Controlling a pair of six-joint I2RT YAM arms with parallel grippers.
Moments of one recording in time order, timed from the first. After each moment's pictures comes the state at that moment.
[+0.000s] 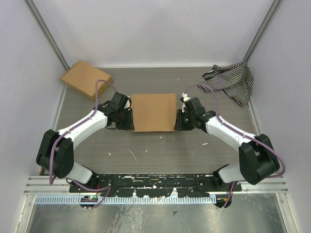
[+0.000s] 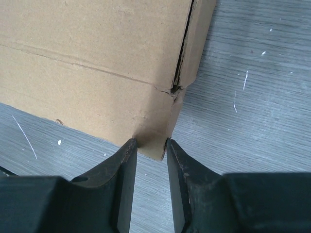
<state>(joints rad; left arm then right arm) -0.52 1.48 1.00 -0.59 0.10 -0.50 0.48 1.38 0.83 -0.38 -0.17 0.40</state>
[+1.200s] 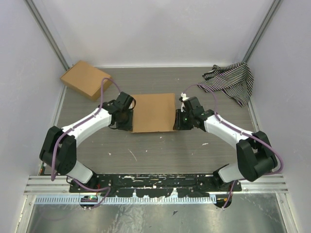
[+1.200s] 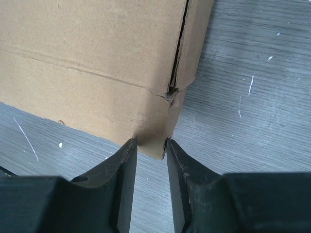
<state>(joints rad) -0.57 1.53 1.06 -0.69 -0.03 -0.47 0.48 1.42 0.85 -0.37 -0.18 0.41</state>
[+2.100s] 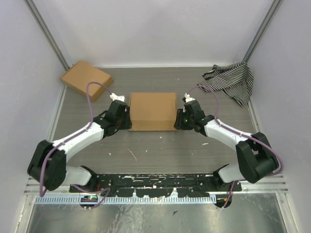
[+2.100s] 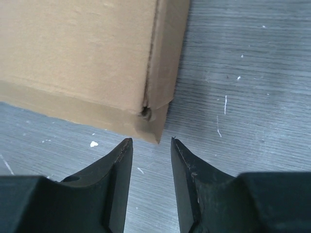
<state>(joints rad) -0.57 1.39 0.79 -0.28 -0.17 -0.52 0.48 1.42 0.75 -0.17 -0.06 0.46</state>
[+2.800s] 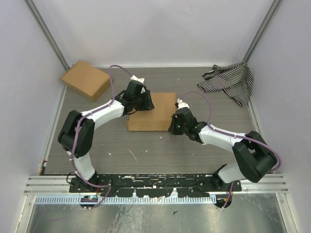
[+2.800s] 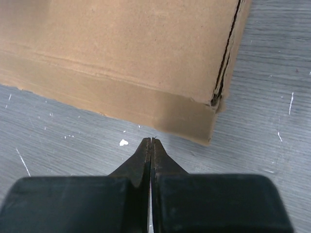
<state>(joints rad) -0.58 1.77 1.23 -0.16 0.05 -0.54 0.63 1.39 0.67 -0.03 0.02 0.56</state>
